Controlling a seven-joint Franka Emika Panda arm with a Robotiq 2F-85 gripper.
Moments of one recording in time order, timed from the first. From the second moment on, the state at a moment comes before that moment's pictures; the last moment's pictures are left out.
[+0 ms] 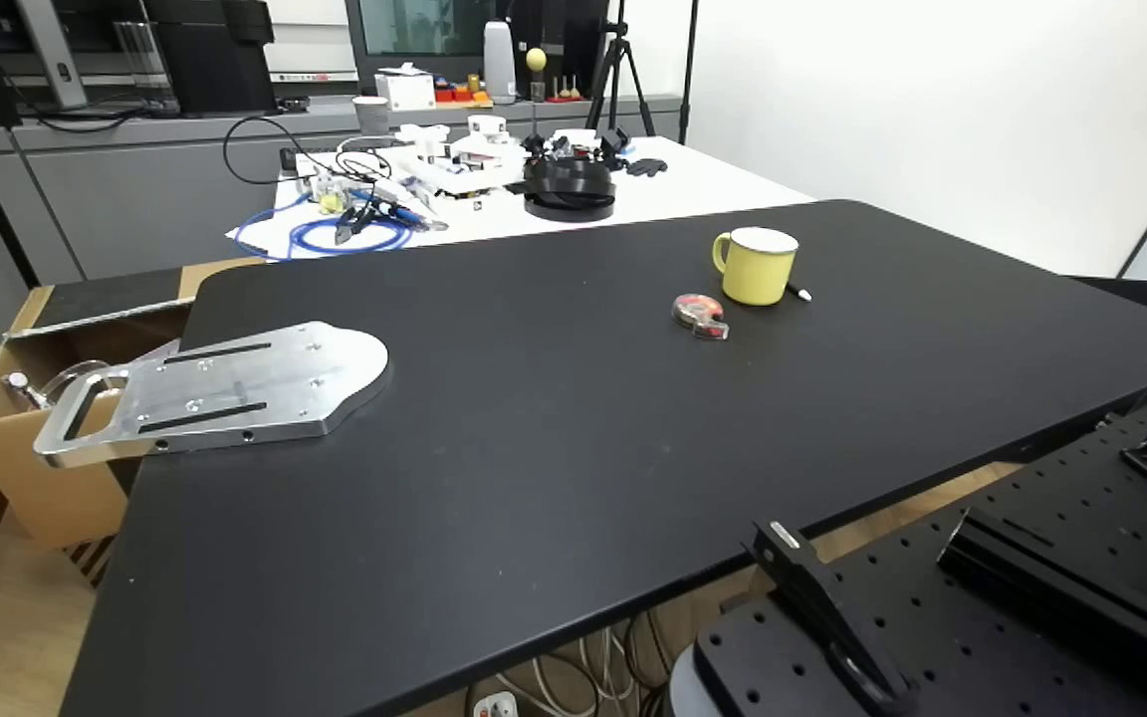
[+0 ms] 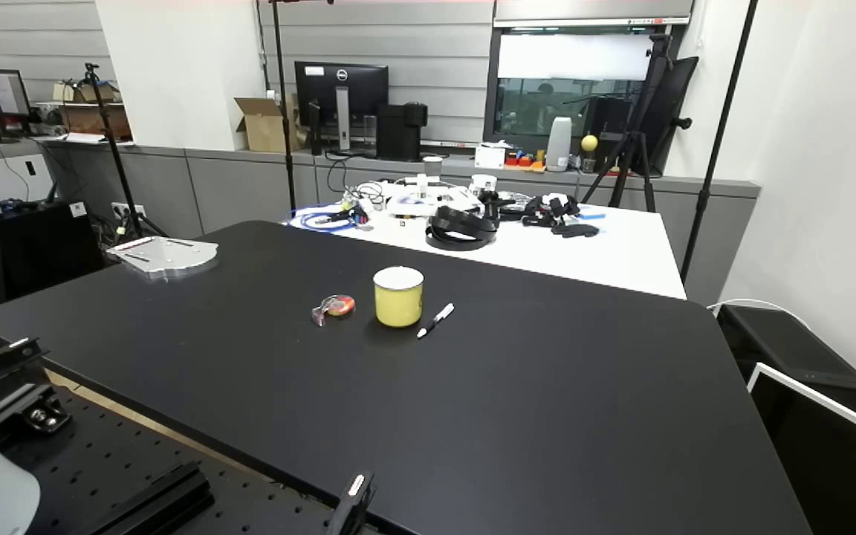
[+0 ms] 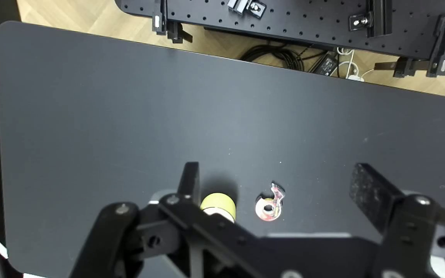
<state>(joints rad) -0.05 -0.87 -0.07 -2.51 -0.16 1.62 -0.22</state>
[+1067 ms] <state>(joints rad) -0.03 -0.54 -0.14 -2.43 -0.16 2.01 -0.25</state>
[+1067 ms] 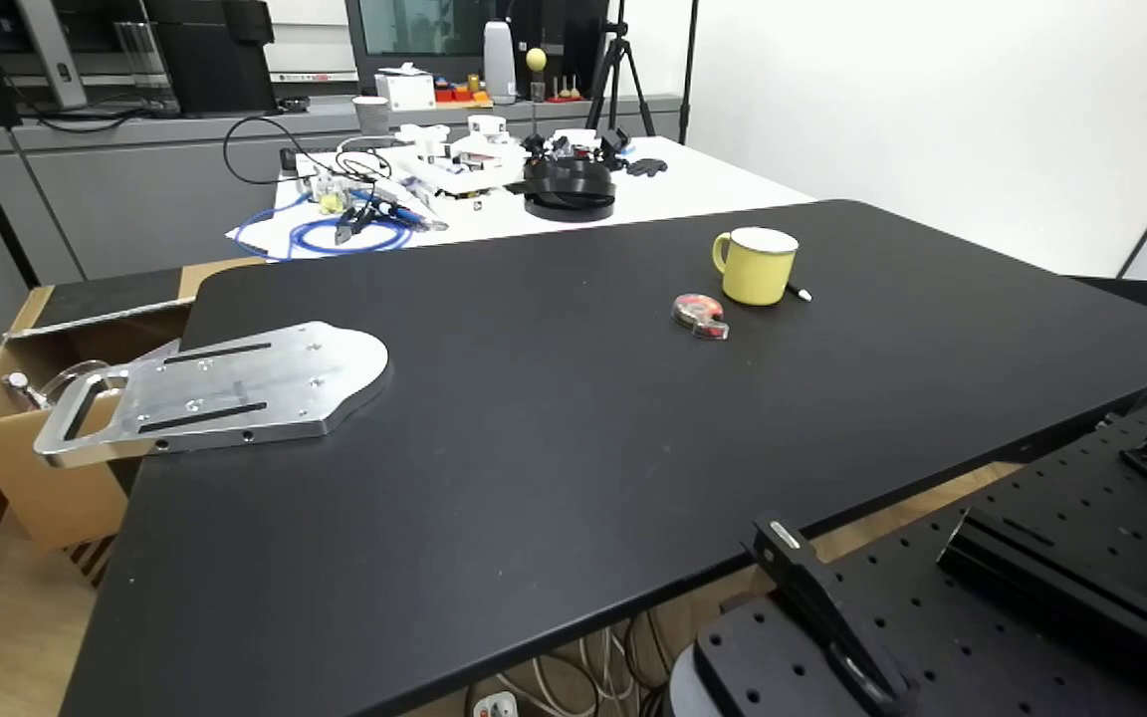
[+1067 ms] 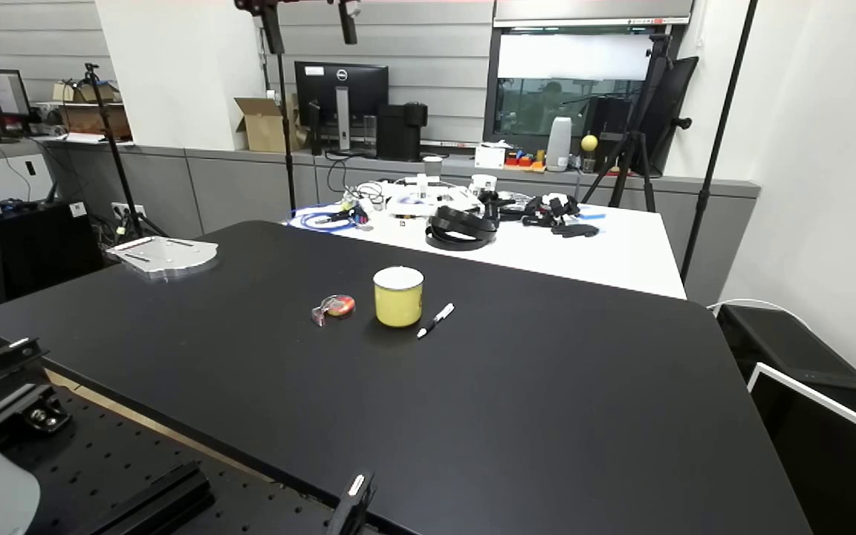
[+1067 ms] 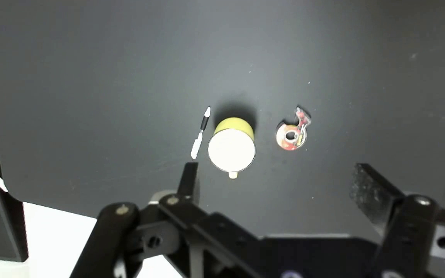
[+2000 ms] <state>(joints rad) -0.10 0.13 -0.17 -2.06 -0.04 2.34 -0.34</state>
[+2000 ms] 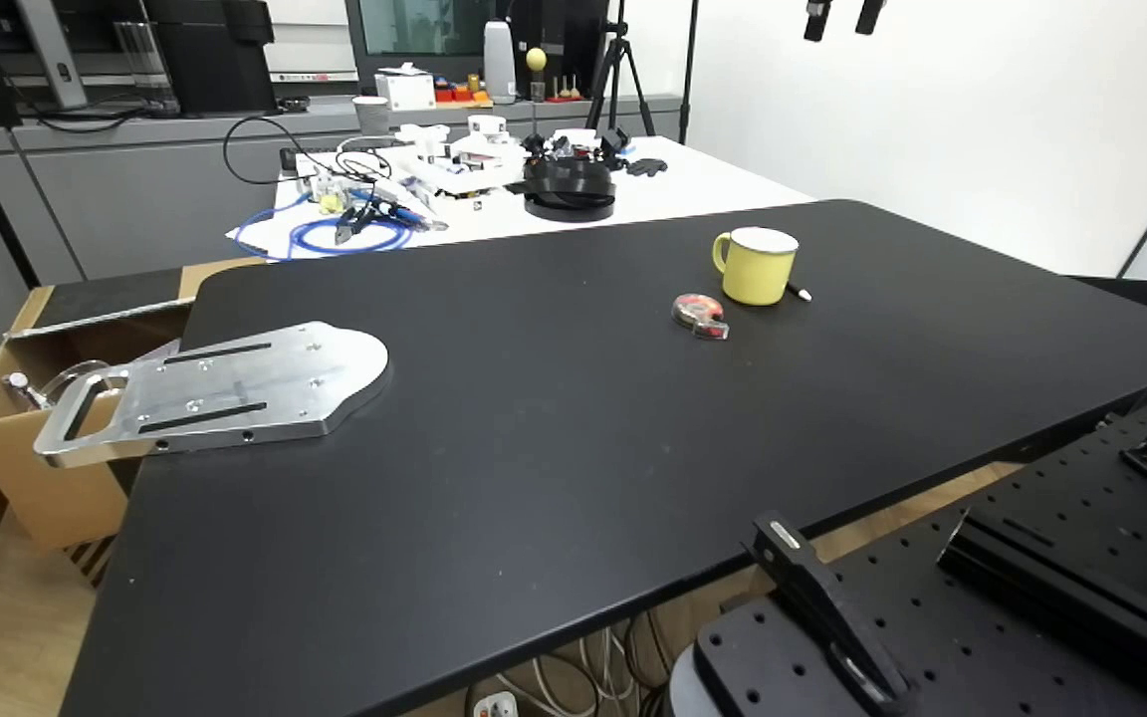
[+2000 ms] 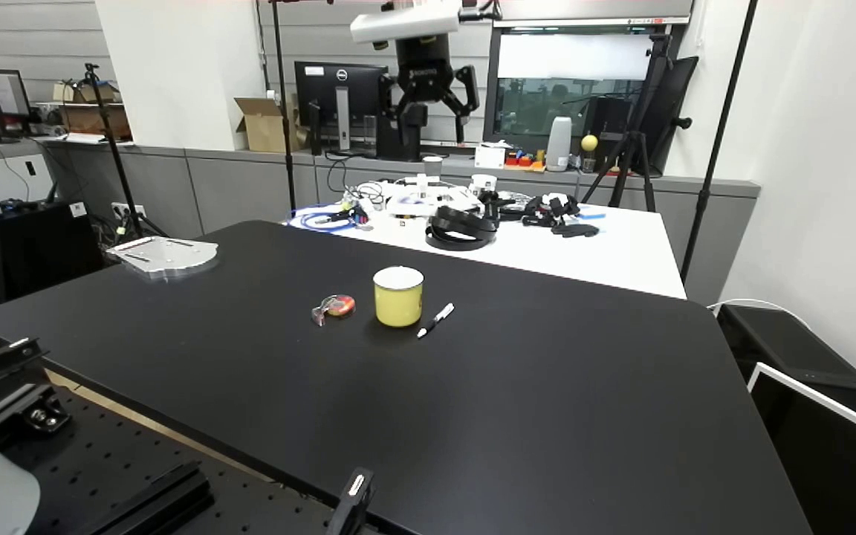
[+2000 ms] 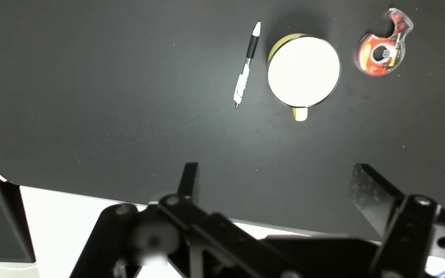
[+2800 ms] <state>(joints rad) -0.21 0.40 -0.14 -2.01 0.04 2.51 -0.35</state>
